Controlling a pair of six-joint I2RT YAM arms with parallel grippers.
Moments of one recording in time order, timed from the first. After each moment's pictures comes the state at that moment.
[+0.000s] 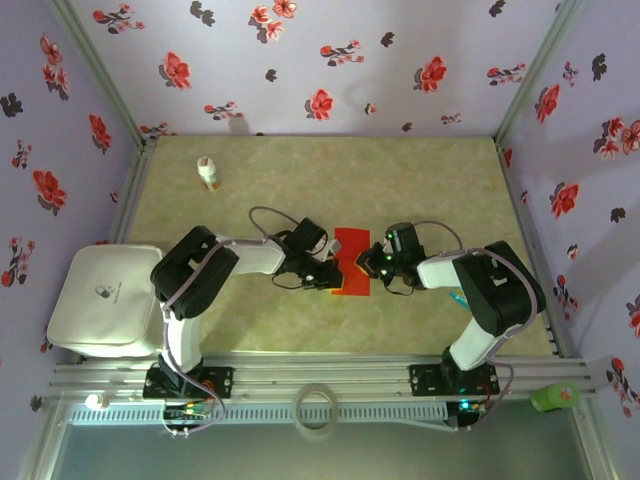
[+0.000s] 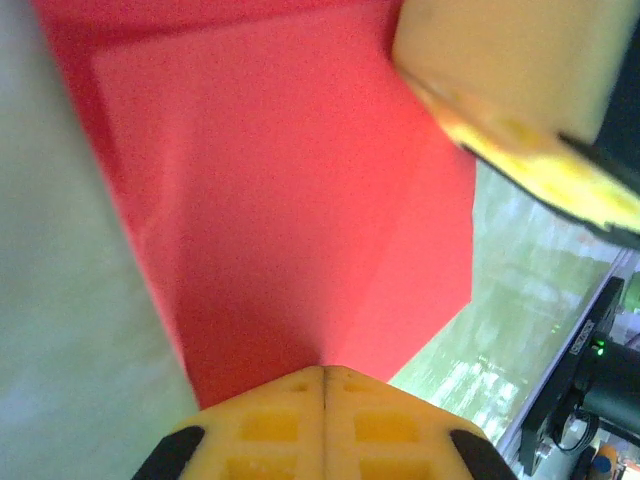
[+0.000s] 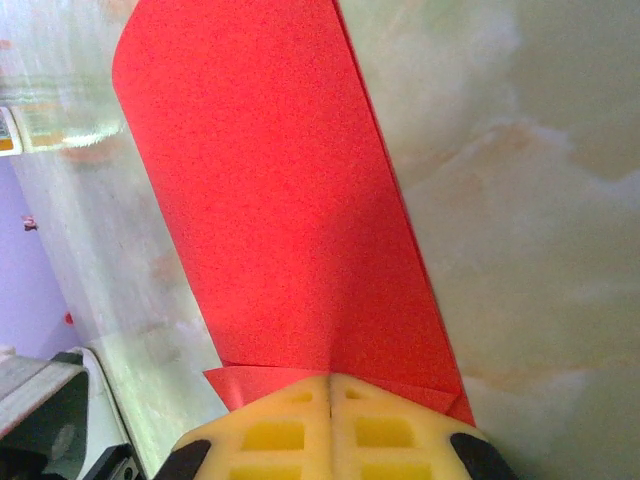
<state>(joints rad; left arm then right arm) -0.80 1.93 1.02 -0.14 0.59 -0.68 0.42 1.66 0.55 0.28 -0.46 1.09</state>
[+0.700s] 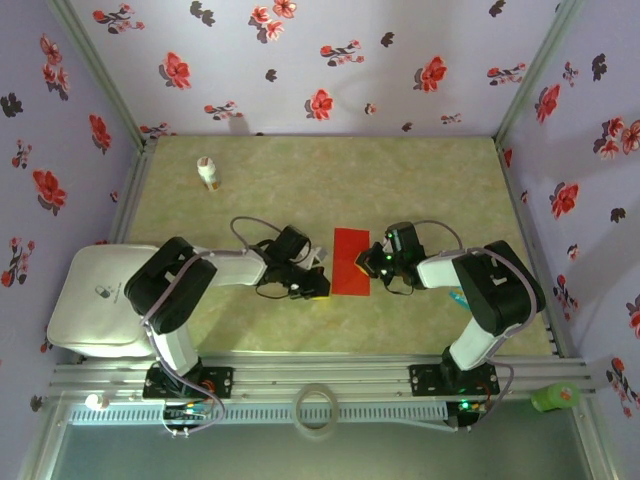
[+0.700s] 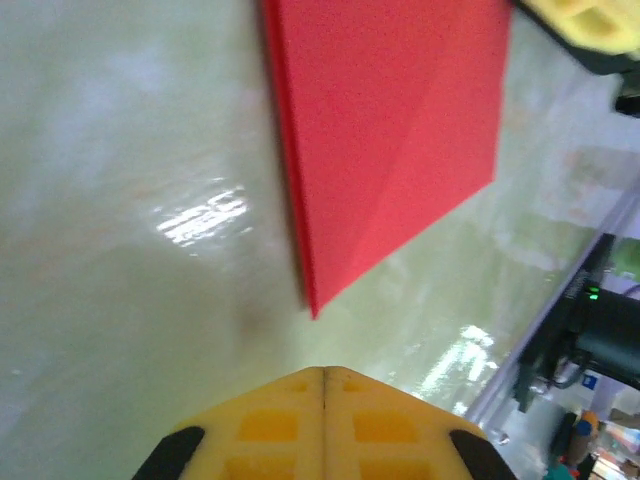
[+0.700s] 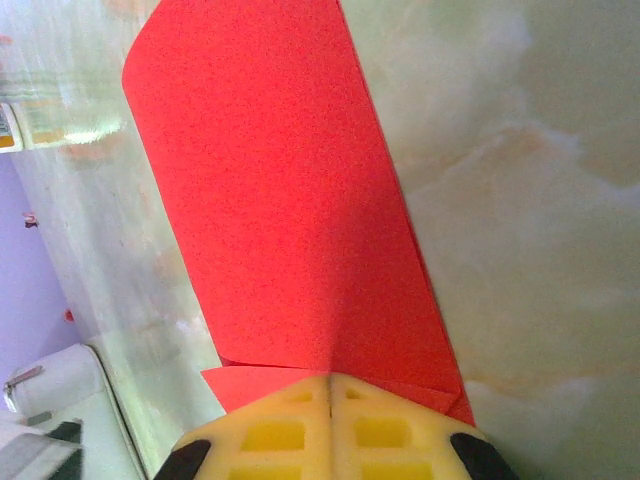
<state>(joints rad) -0.76 1.78 0.84 -0.07 0.66 -0.73 0.41 1.67 0.56 0.28 -0.47 1.08</state>
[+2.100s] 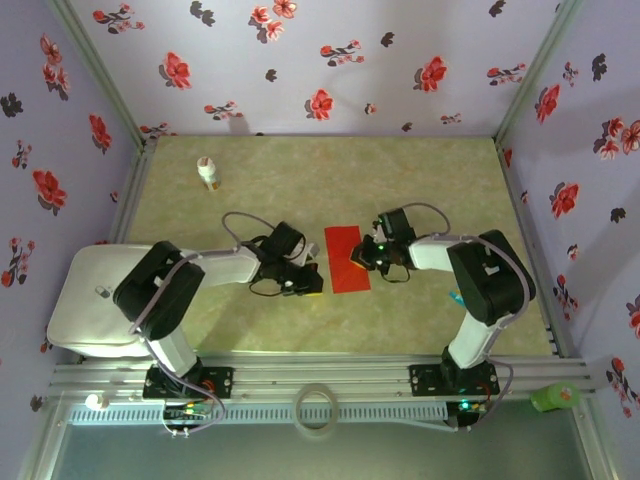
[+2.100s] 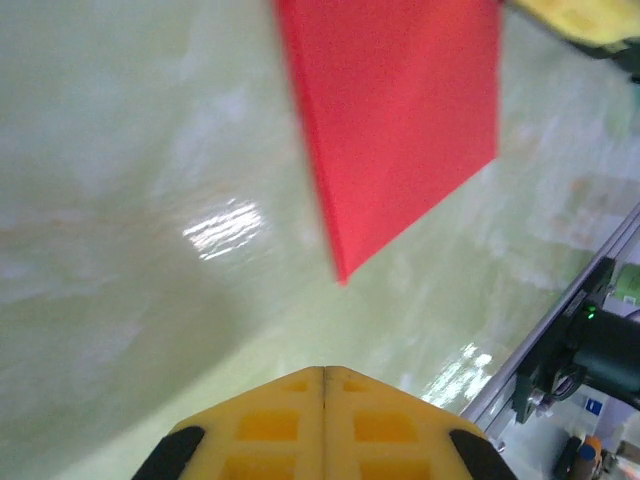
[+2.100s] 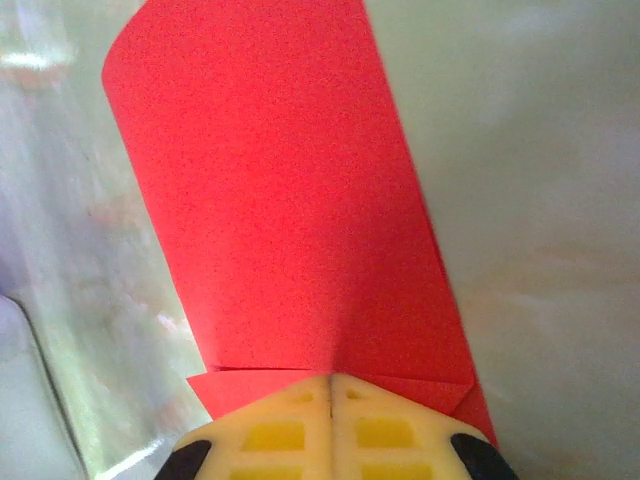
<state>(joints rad) -0.74 1.71 0.86 -0.21 0.57 -0.70 0.44 1.75 0.79 -0.02 -0.50 0.83</state>
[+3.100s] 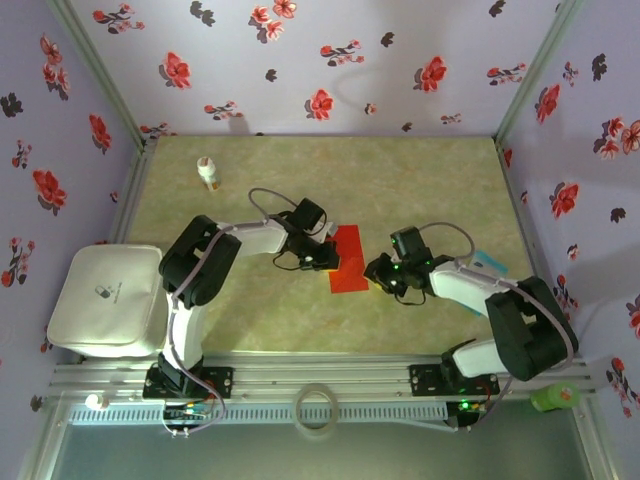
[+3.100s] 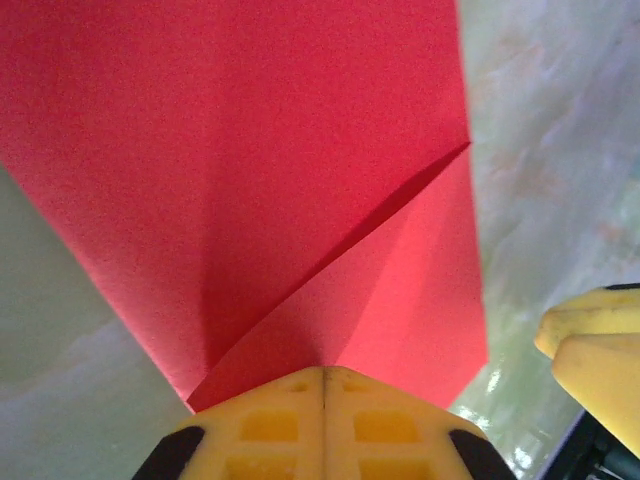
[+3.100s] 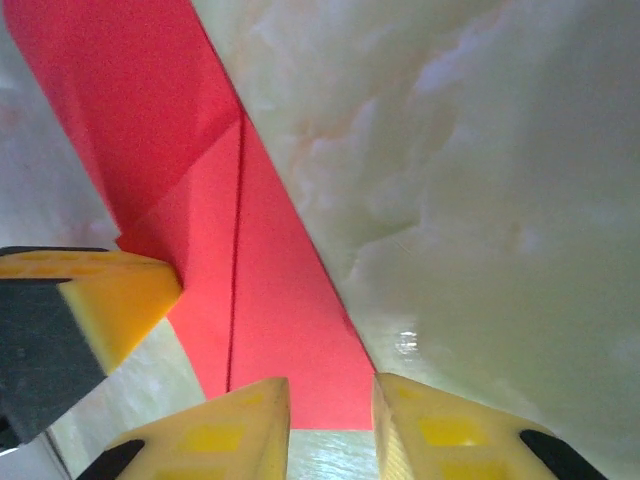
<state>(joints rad) -0.72 2.03 1.24 -0.33 0.54 -0.58 0.46 1.39 0.56 -0.19 -0.36 1.00</state>
